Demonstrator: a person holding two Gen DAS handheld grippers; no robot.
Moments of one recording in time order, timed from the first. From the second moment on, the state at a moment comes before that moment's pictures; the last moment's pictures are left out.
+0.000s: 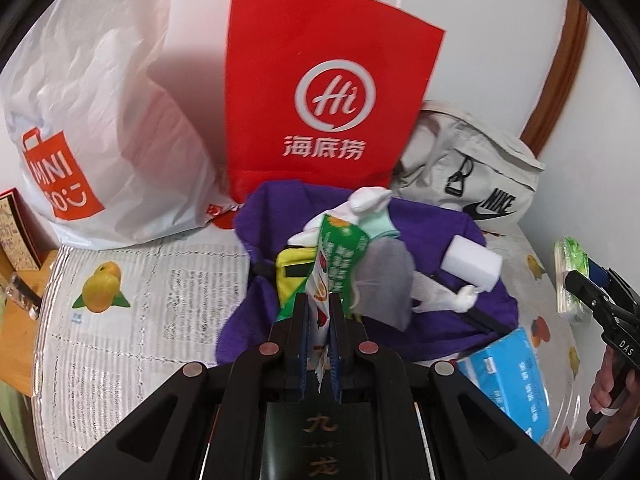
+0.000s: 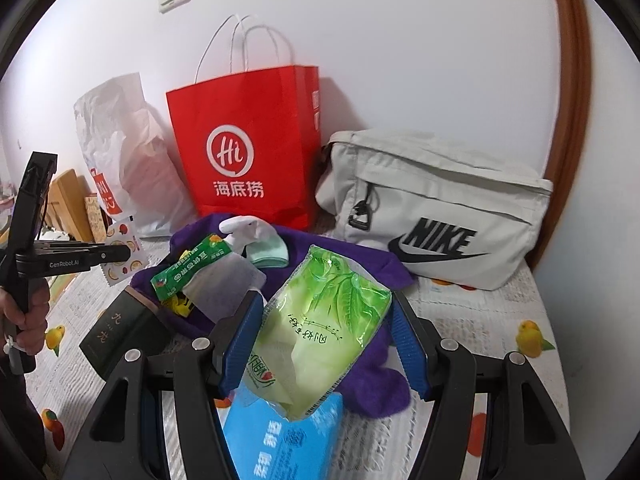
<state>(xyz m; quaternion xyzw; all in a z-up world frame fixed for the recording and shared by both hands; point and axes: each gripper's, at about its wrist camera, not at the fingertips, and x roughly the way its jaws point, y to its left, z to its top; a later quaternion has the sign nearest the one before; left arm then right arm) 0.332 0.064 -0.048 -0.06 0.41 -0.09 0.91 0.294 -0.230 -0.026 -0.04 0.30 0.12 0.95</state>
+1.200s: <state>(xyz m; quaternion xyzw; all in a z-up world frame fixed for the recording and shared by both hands) 0.409 -0.002 -0.076 -0.04 0.45 -0.16 0.88 0.379 -0.209 -0.093 -0.08 0.38 0.14 0.91</state>
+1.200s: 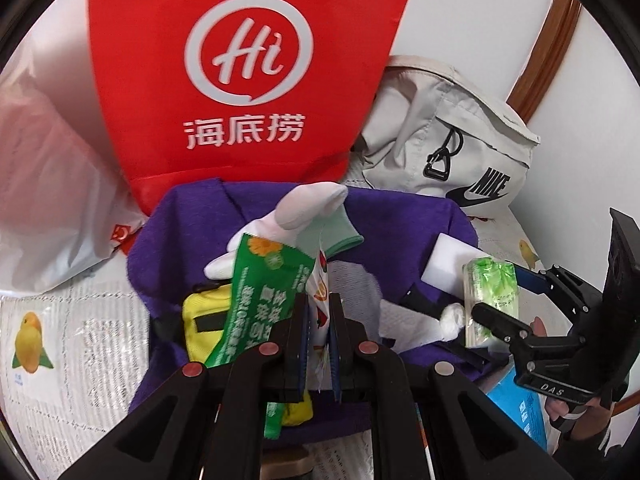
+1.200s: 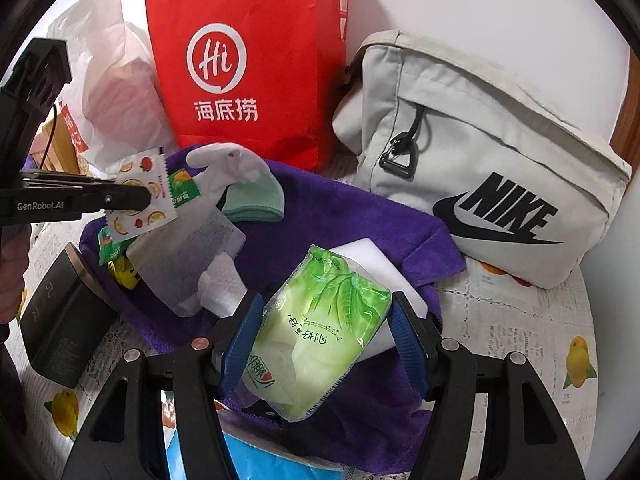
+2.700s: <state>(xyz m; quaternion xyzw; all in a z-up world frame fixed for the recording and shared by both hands) 0.237 0.009 0.021 0.00 0.41 -0.05 0.91 0.200 -0.199 0.003 -0.04 0.31 0.12 0.94</state>
